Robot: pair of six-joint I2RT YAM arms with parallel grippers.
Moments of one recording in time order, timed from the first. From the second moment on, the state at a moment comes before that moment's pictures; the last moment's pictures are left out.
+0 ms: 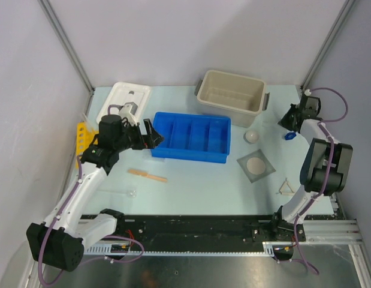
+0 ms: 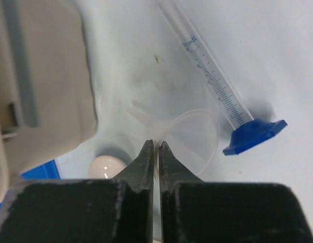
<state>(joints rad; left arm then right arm) -0.26 1.01 0.91 -0.41 0.33 -0.37 -0.25 1.77 1.21 -0.19 -0.17 0.38</state>
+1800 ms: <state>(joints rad) -0.28 0.99 0.90 -0.40 0.34 -0.38 0.82 1.71 1.19 -0.17 0.91 0.34</state>
